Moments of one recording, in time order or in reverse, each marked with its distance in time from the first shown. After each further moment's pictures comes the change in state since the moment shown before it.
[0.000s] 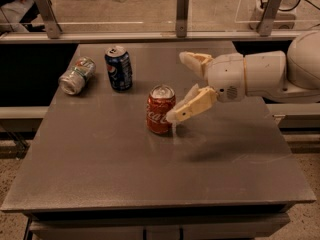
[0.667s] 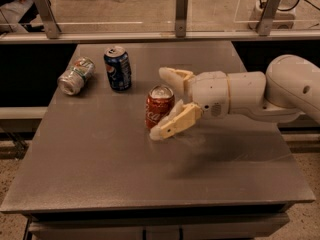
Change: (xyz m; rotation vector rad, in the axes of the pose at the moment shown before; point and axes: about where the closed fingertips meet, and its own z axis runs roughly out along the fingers) arm -0.007 0.045 0.031 -0.122 -0.152 0.082
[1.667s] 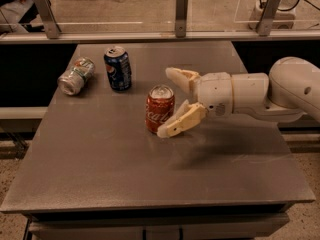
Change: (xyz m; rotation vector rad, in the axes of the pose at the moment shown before) arm 0.016 -0.016 -0.011 0.023 0.015 -0.021
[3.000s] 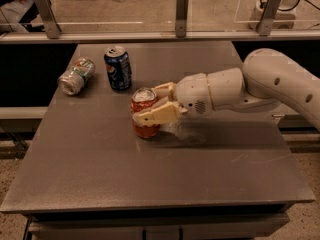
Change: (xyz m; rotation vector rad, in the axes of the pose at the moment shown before) arm 0.022 0.005 0.039 -0.074 0.138 0.134
